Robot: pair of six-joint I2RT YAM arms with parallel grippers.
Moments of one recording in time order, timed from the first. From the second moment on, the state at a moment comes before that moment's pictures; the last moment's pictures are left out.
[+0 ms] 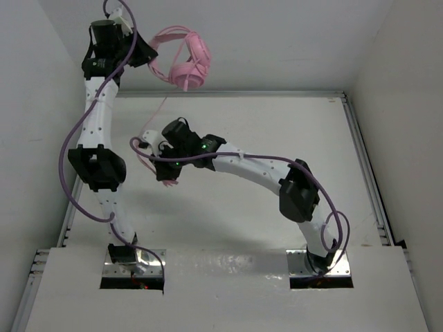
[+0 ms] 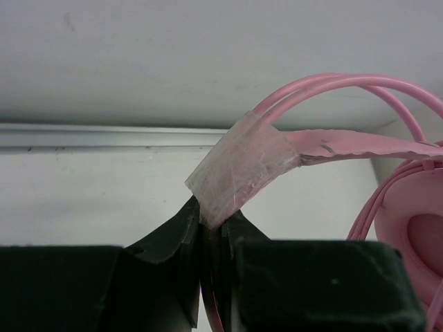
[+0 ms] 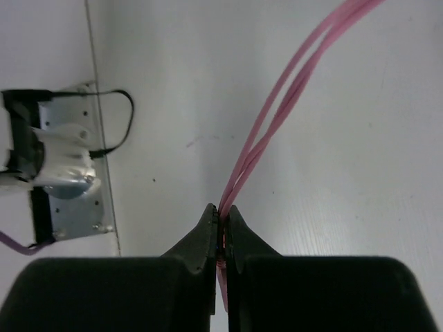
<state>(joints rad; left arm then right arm) 0.04 2.07 2.42 -0.63 0.40 -0.43 0.99 2.11 1.86 -0.46 -0.37 -0.10</state>
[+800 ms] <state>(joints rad) -0.25 1.99 1.94 -0.67 -0.02 0.32 0.38 1.85 2.07 -0.53 -0.14 -0.07</state>
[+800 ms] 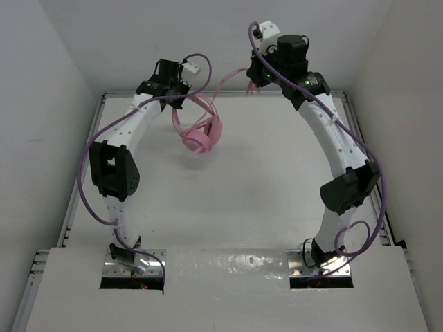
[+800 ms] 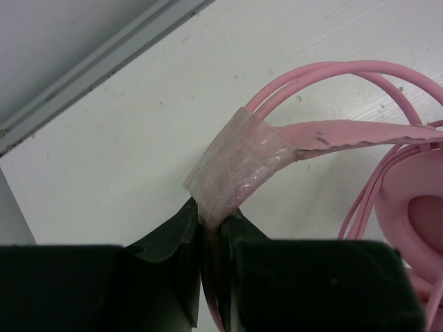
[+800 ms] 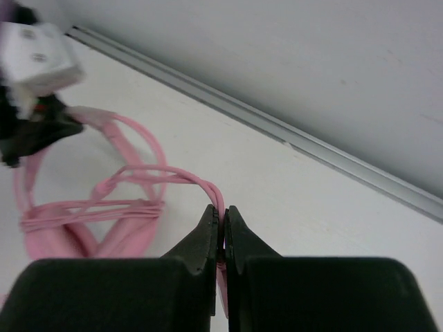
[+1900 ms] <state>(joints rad) -0.23 1.94 2.15 -0.79 0.67 -0.12 0.34 1.71 1.26 0.11 -0.49 0.35</state>
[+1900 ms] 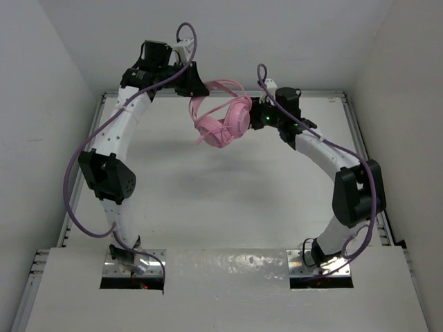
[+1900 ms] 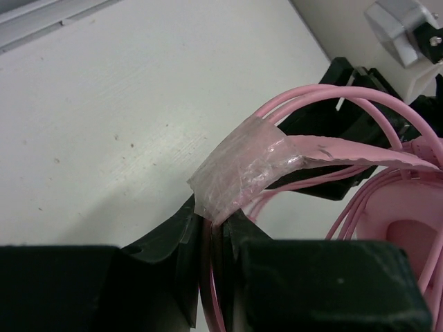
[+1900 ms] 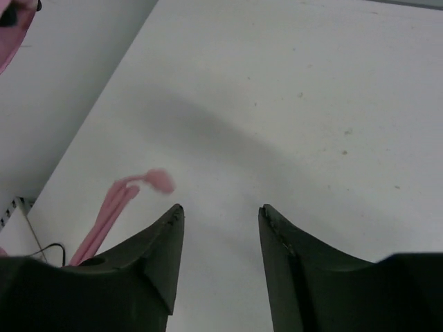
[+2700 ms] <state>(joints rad) -0.14 1.99 2.14 -0.70 0.46 -0.25 0.33 1.56 1.64 -0.49 -0.14 0.19</state>
